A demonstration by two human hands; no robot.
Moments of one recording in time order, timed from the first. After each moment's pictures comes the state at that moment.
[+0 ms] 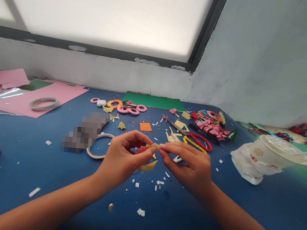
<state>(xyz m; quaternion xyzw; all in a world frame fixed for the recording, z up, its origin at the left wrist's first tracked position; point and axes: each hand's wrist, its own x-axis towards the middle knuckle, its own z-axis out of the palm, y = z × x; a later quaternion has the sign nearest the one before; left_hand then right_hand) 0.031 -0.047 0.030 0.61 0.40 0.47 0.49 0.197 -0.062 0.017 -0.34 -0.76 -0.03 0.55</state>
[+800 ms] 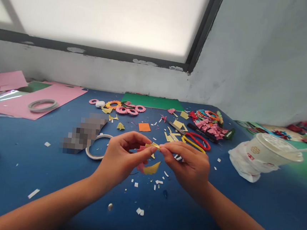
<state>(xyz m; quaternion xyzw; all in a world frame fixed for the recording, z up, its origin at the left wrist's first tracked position) 0.033 -0.047 0.033 0.60 0.38 0.47 0.52 0.196 -0.064 0.016 -0.36 -0.74 0.00 0.57</state>
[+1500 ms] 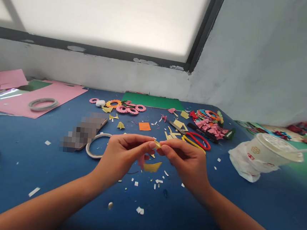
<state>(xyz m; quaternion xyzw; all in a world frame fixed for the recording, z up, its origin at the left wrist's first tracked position) 0.031 -0.045 0.034 0.60 0.36 0.47 0.54 0.193 -0.067 0.018 -0.39 -0.64 0.27 0.60</state>
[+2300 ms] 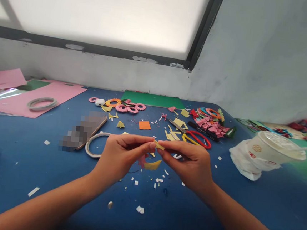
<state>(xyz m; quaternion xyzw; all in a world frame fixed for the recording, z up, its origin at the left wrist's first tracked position) 0.032 -0.044 0.035 0.64 0.35 0.50 0.47 0.197 -0.068 0.021 -0.40 -0.70 0.18 0.57</state>
